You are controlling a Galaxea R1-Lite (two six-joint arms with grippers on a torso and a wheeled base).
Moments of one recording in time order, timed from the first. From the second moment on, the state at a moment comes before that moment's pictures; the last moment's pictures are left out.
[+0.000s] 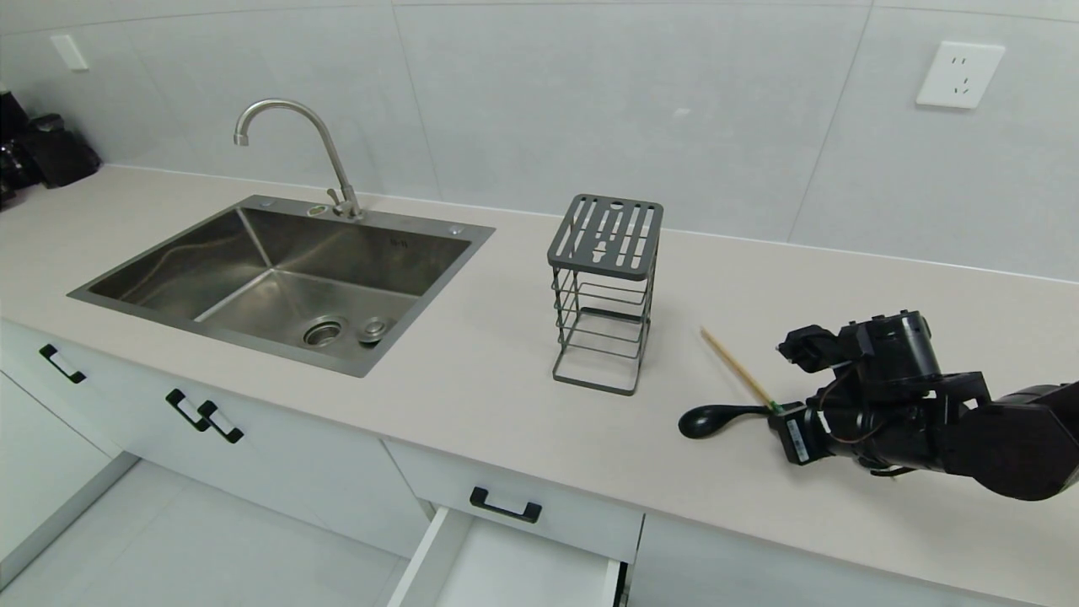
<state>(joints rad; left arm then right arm) 0.00 0.00 0.00 0.00 0.04 -0.04 0.32 1.86 -0.79 -0.40 -0.06 -0.07</state>
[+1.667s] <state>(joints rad) 0.00 0.00 0.00 0.00 0.04 -0.04 0.47 1.41 -0.45 -0.40 0.18 -0.31</state>
